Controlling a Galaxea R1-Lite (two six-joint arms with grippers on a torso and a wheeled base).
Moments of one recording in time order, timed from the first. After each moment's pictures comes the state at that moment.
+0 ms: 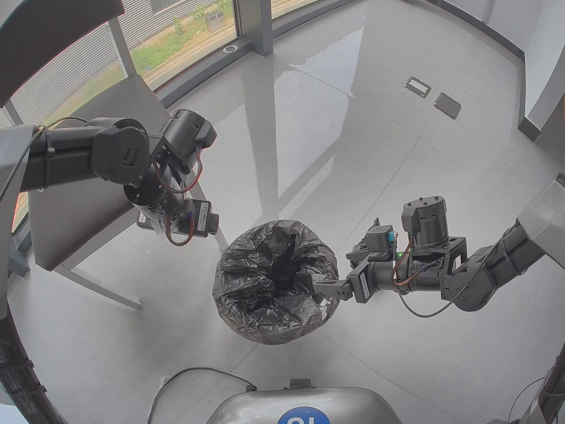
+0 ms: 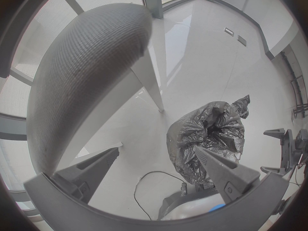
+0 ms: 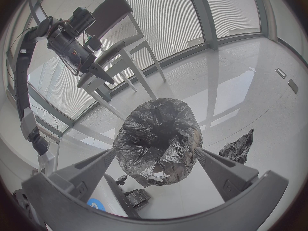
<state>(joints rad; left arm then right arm) -0.45 1.98 -1.69 0.69 0.36 -0.26 0.50 2.04 -0.90 -0.63 0.33 -0.07</state>
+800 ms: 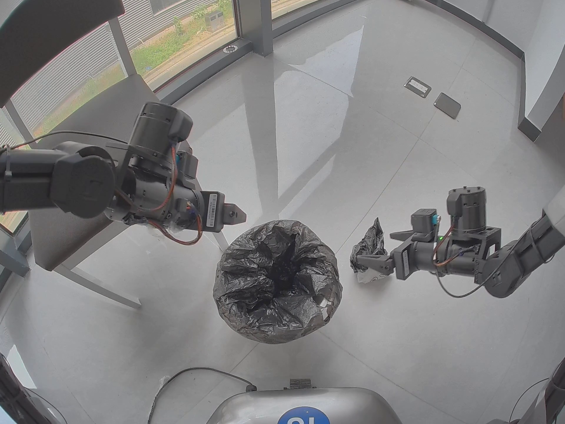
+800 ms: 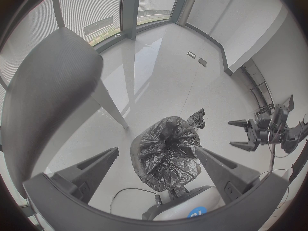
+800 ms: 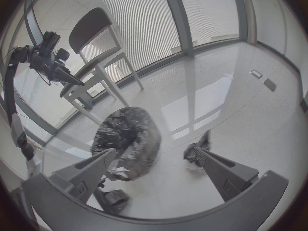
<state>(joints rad) -0.46 1.81 -1.39 0.27 0.05 -0.17 0.33 1.97 -0.81 -0.70 0.32 -0.08</state>
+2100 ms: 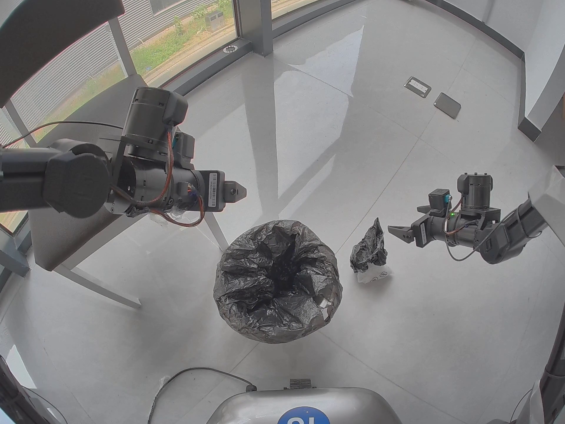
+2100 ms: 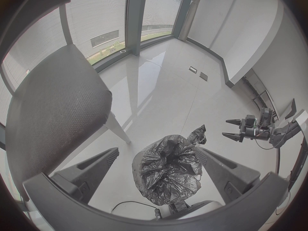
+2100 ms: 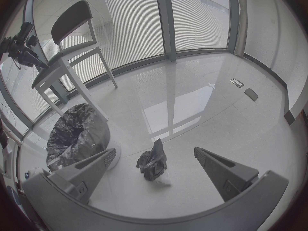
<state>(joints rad) -0.47 1.79 -1.39 0.15 0.12 -0.18 0.11 2.15 -1.06 -0.66 0.32 -0.25</state>
